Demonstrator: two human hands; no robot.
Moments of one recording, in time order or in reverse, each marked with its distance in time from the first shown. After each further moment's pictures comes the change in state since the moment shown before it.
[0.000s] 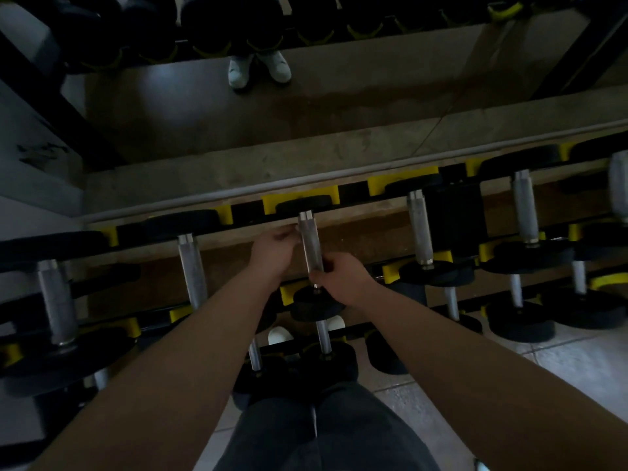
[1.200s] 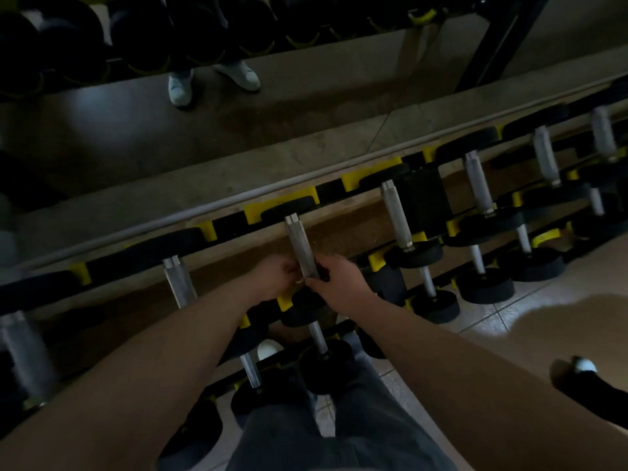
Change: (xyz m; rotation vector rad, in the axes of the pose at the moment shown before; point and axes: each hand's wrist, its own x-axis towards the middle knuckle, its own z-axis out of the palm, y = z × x) left_hand 0.023 -0.024 -0.019 0.738 -0.614 0.190; right_hand -0.021 0.000 0.027 -0.108 0.284 -0.032
